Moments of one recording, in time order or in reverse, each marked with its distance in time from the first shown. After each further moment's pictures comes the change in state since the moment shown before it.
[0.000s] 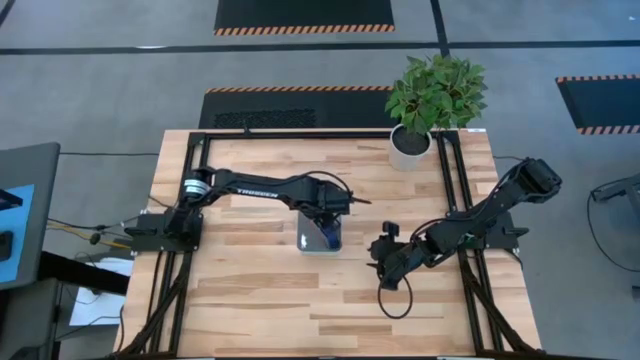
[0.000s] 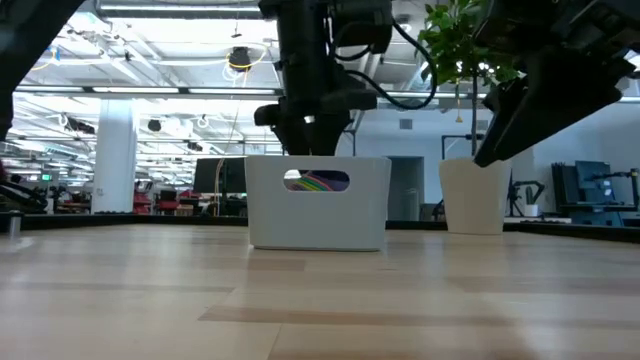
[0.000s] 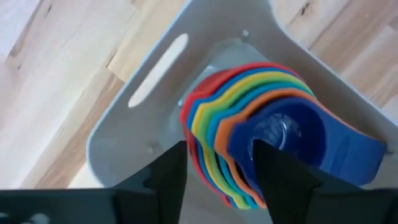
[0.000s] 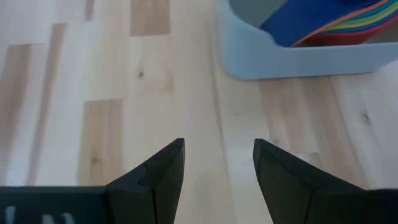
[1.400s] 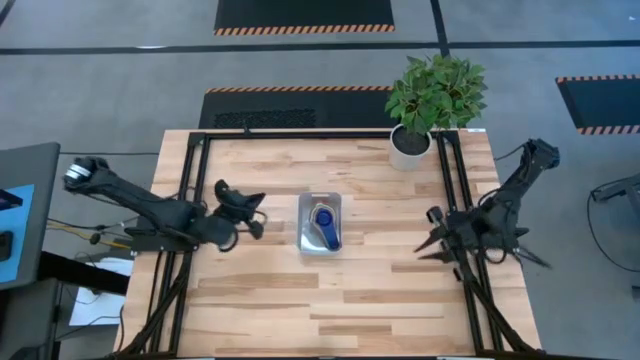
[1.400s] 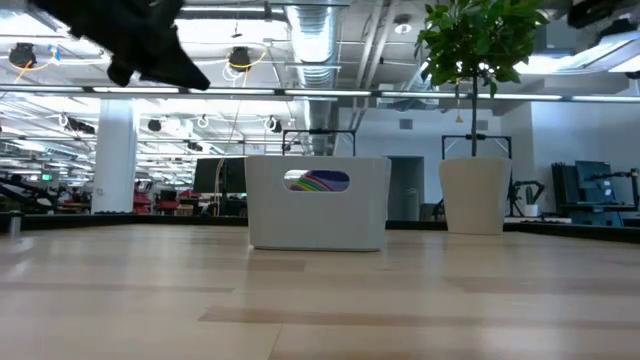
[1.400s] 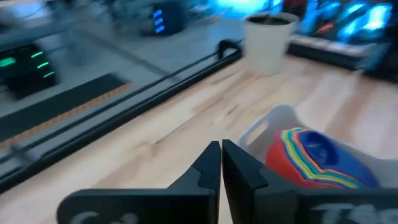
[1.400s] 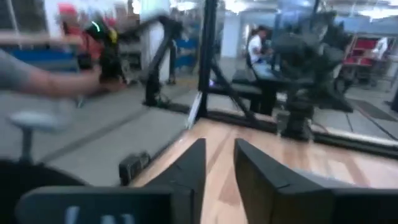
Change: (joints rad) left arm -0.387 -1.070 -1.162 0.796 -0.801 0.016; right arm 0.305 -0.961 -0.446 0.456 0.097 -0.555
